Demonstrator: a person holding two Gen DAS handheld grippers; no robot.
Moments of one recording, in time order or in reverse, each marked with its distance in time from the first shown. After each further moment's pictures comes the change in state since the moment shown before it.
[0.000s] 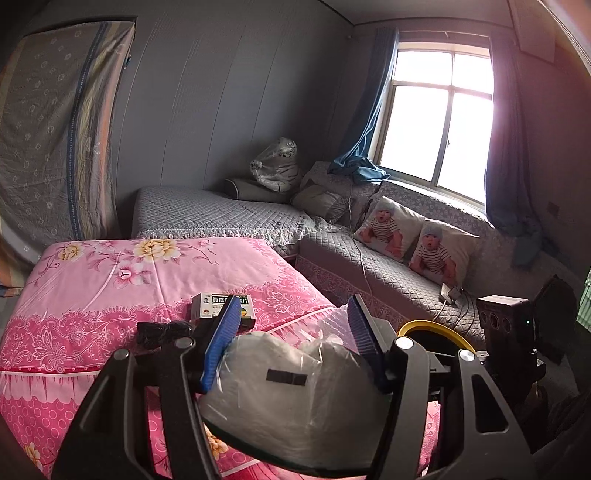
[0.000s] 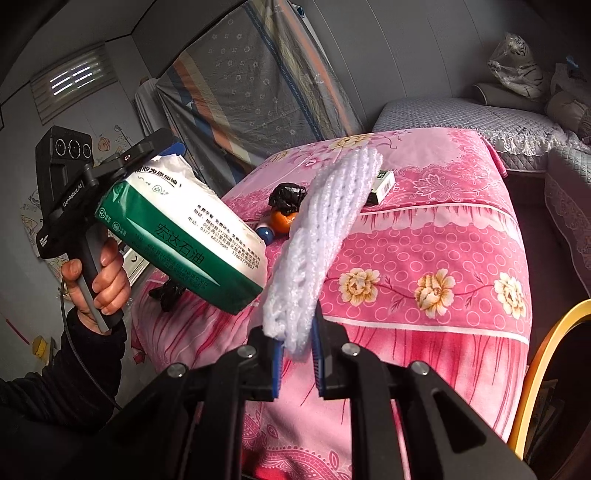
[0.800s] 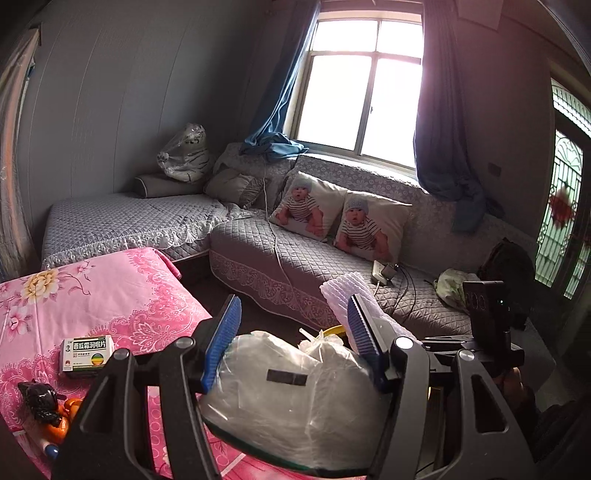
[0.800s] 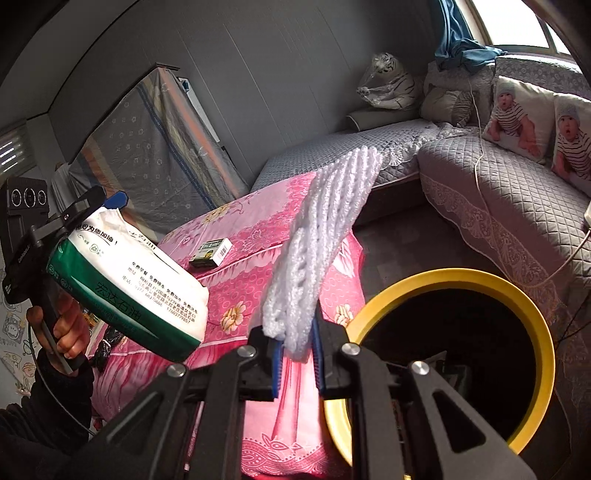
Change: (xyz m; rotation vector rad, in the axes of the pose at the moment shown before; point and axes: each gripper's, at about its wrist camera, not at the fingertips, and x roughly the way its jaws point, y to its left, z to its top) left arm 0.116 -0.148 0.026 0.143 0.093 -0.290; right arm -0.155 -0.129 -0.041 0.265 -0.247 -0.333
